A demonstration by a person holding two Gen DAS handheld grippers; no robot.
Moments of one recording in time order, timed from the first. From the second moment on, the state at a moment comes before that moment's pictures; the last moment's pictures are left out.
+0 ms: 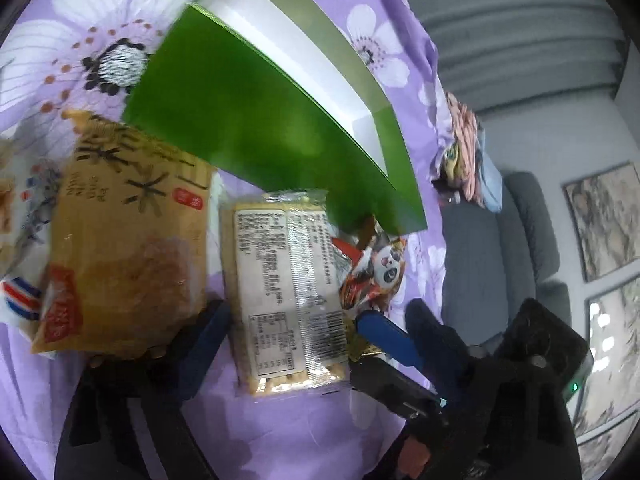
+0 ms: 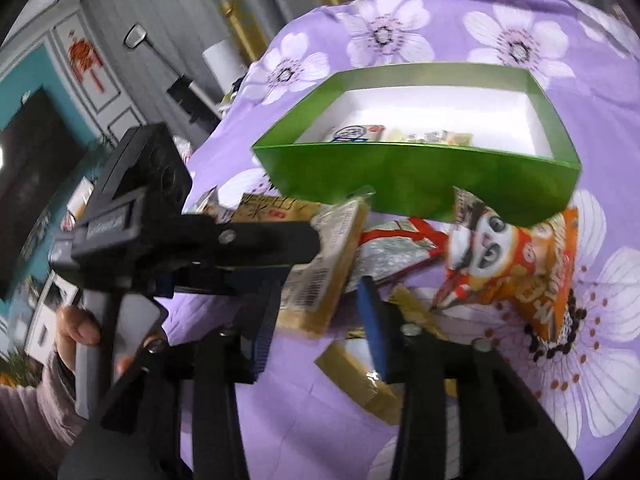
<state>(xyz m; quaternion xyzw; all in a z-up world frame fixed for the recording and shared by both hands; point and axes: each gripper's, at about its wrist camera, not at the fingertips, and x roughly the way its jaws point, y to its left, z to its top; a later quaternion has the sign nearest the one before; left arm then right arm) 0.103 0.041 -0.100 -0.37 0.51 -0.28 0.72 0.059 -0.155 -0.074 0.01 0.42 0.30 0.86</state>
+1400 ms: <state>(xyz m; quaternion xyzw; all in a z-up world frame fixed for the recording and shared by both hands) 0.123 -0.002 0.008 -0.24 0.41 -0.28 0.84 0.071 -0.176 -0.006 0.01 0.29 0.28 0.91</state>
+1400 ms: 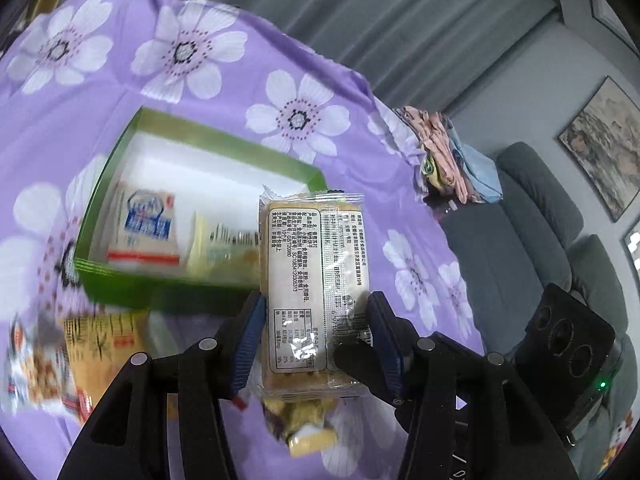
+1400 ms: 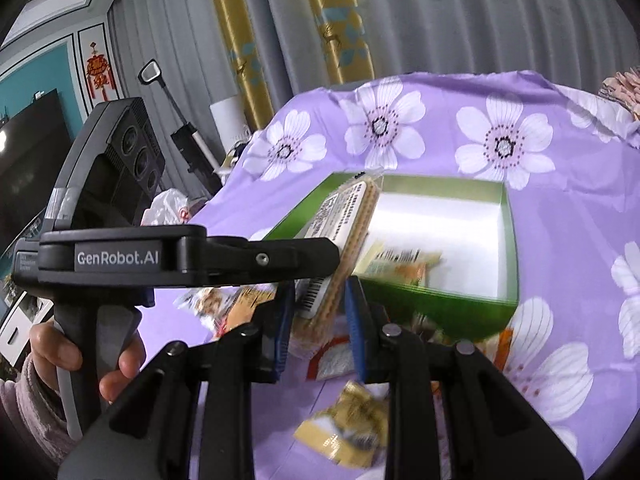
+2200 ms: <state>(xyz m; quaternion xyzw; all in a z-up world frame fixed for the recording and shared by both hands) 0.237 -0.021 -0.035 -0.23 0.45 -0.26 0.82 0.182 -0.187 -0.036 0.02 0.35 0.25 0.90</state>
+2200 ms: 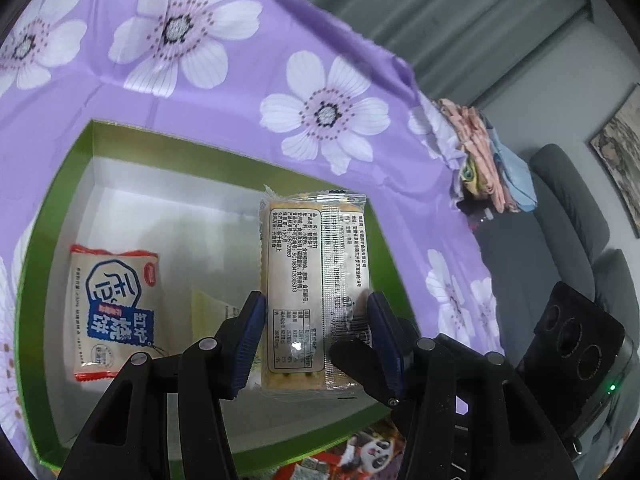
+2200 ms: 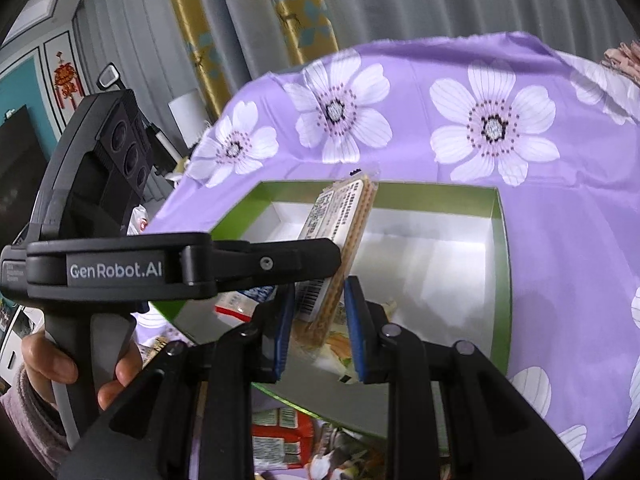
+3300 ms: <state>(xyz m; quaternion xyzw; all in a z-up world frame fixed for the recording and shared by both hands) 0.114 -0.005 0.014 -0.06 0.31 -0.10 0.94 0.069 -0.210 -0.007 0.02 0.29 0.20 0.93</state>
